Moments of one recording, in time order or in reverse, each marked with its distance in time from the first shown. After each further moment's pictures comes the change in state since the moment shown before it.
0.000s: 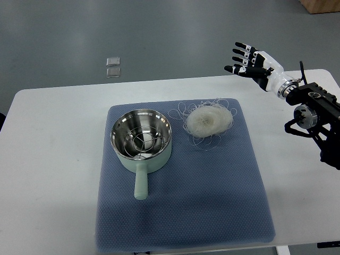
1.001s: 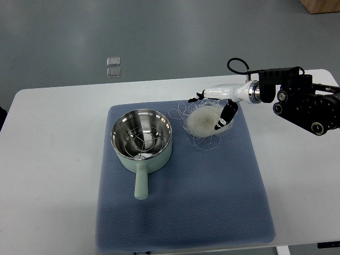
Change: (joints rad) left arm 0.000 0.000 0.000 0.008 -0.001 0.000 0.000; right arm 0.303 -0.087 -0.686 0.142 -0.791 0.065 0.102
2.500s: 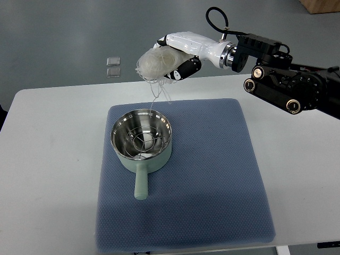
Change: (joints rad) left arm -0.001 0.000 0.001 -0.004 0.000 0.000 0.000; right arm 0.136 0.103 0.065 0.105 0.137 -0.293 0.028
